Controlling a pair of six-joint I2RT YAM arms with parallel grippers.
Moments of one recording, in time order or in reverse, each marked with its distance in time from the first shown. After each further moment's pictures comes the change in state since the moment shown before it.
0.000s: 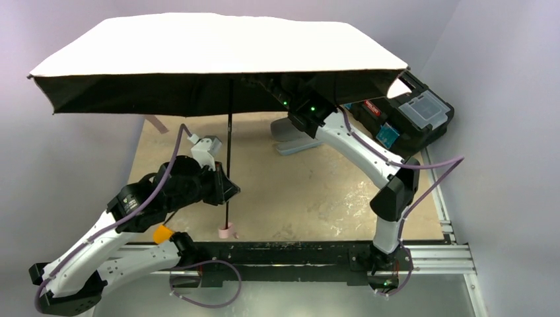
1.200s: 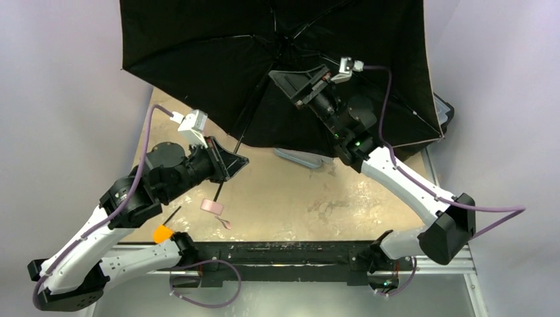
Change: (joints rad) left arm -0.007 0.081 0.174 0.206 -0.078 -0.077; right arm -0.138 -0.484 -0.702 0.389 -0.151 0.280
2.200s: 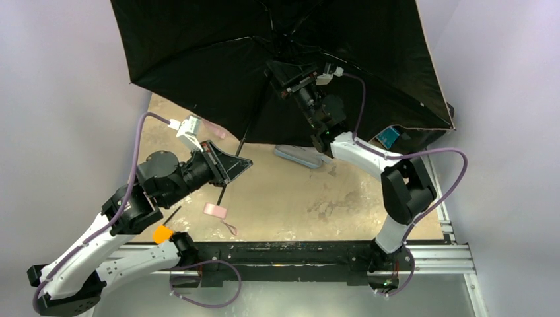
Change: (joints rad) left arm 0.000 -0.097 -0.151 0.169 0.067 -0.139; right arm -0.067 0.354 -0.010 0.459 0.087 0.314
